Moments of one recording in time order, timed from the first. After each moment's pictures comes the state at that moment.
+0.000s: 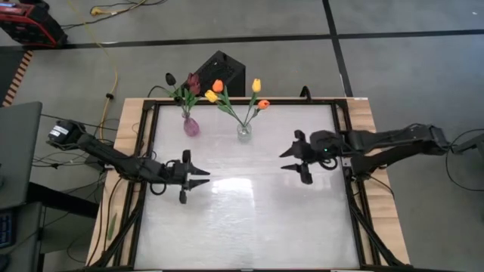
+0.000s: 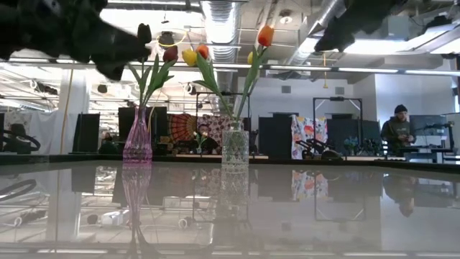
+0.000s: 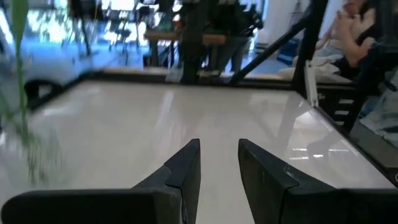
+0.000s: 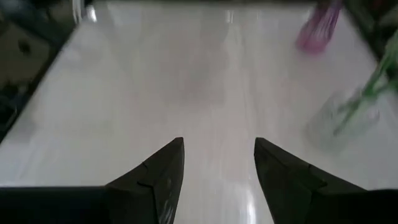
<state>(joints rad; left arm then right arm) -0.35 0.98 0.18 0.74 -0.37 -0.09 0.05 1.01 0.85 -0.45 0.00 0.00</state>
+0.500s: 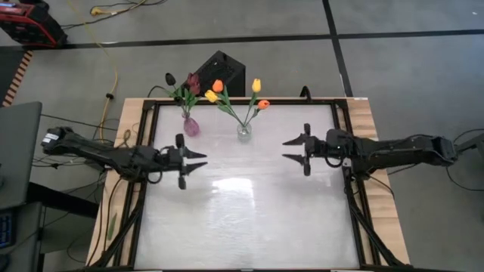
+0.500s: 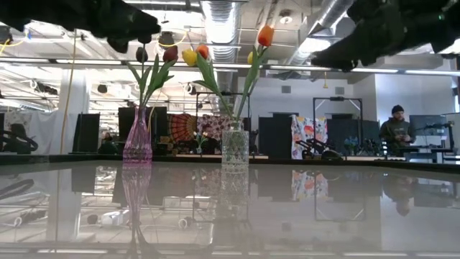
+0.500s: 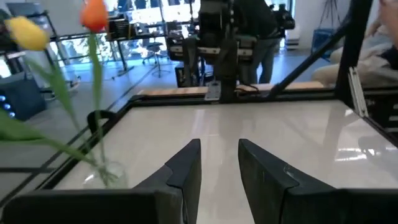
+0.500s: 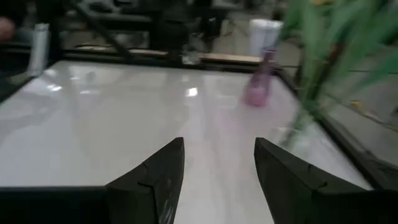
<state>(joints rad) -0.21 0.79 0.36 0.40 -0.35 0.07 -0.09 0.80 0.41 0.18 0.00 -0.11</state>
